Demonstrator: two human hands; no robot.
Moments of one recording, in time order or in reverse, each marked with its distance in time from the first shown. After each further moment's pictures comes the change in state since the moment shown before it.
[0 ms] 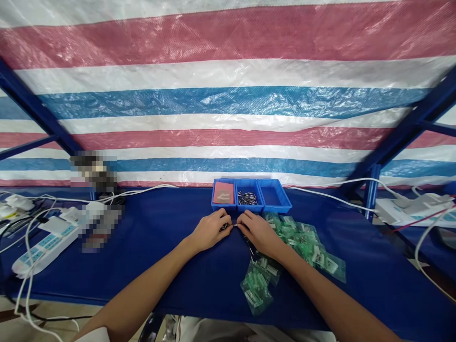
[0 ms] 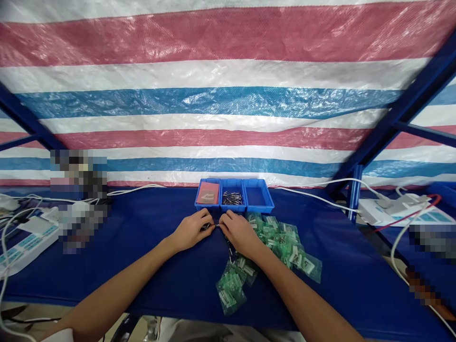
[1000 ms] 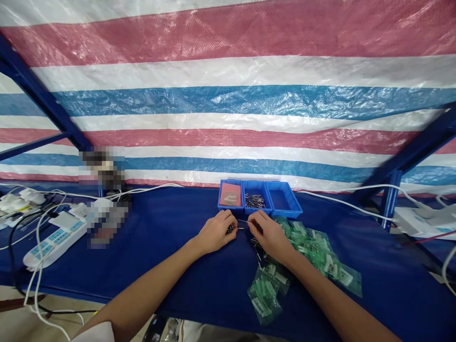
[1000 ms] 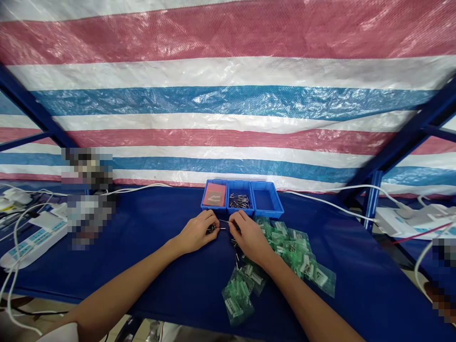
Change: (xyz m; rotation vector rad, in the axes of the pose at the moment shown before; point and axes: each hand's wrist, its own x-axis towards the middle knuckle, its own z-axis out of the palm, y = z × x) left_hand 0.000 -0.001 0.002 -0.054 0.049 -0.025; right_hand -0.002 0.001 -0.001 0.143 0.152 0.083
